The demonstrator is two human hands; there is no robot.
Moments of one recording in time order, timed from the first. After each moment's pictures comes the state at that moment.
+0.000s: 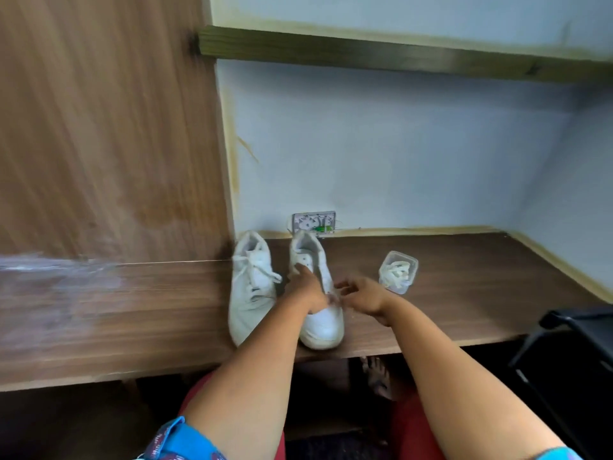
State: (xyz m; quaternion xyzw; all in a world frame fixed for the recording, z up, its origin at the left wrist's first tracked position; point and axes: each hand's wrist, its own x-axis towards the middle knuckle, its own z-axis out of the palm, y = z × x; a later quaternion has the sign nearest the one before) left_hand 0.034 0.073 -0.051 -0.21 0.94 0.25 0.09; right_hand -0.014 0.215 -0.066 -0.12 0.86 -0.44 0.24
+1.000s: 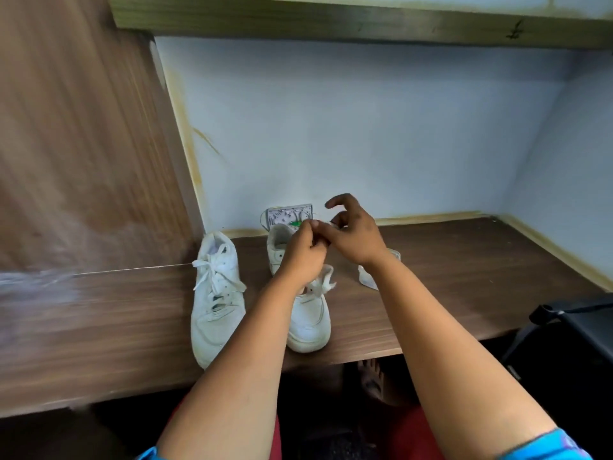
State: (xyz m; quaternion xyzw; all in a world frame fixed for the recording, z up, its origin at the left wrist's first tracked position) left_hand -0.015 0.117 -0.017 -0.04 0.79 0.59 -0.16; right_hand -0.055 0.228 0.014 -0.25 0.82 -0.51 -0.08
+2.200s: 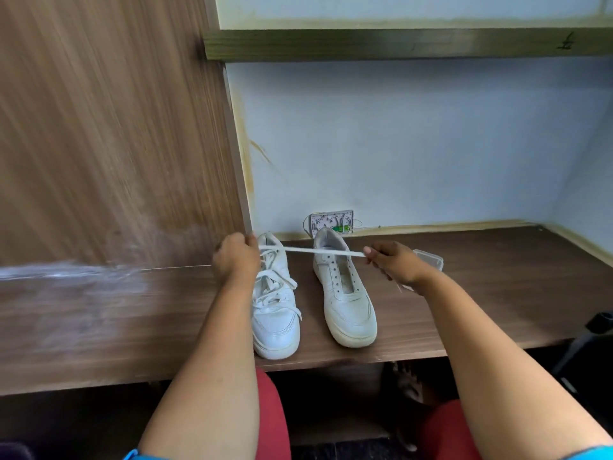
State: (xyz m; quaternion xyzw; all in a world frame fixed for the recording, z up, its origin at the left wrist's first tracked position) left_hand 0.052 -0.042 -0.009 -0.38 0.84 0.29 -0.26; right_hand -0.040 0.227 -0.013 -0.26 0.86 -0.44 0.07
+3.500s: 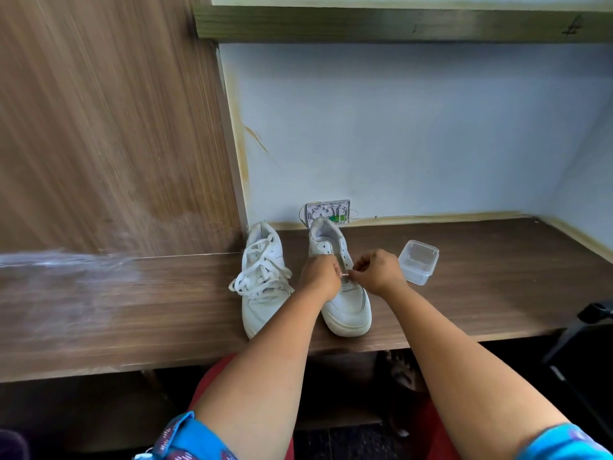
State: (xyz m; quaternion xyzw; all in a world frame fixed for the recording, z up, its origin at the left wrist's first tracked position) left_hand 0.022 0.074 -0.056 -0.14 0.94 0.30 -0.07; right_hand -0.036 0.202 -0.062 -0.13 0.93 -0.34 0.01
